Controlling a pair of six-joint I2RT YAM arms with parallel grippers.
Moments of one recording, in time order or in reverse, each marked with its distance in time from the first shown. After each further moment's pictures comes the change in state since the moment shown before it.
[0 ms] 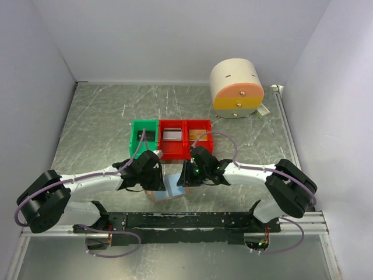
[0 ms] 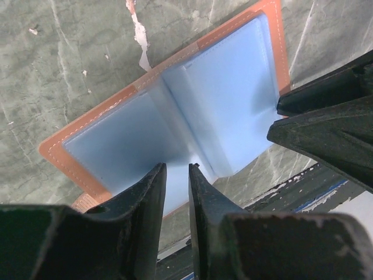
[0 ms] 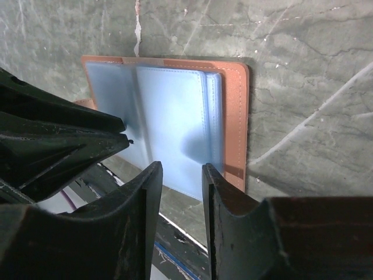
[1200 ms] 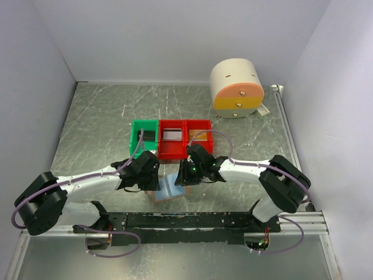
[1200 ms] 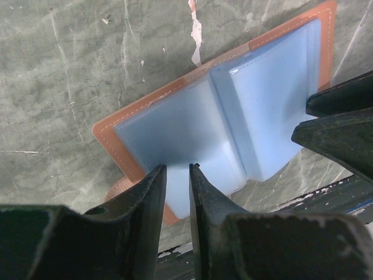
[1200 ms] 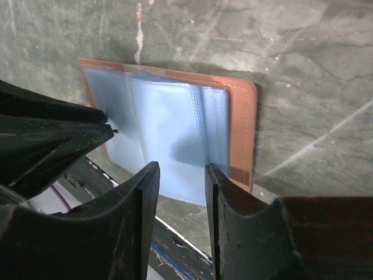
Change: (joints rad) left arm -0.001 -0.027 0.016 -0.118 -0.106 -0.007; right arm 0.000 0.068 0.063 -0.035 -0.010 -0.041
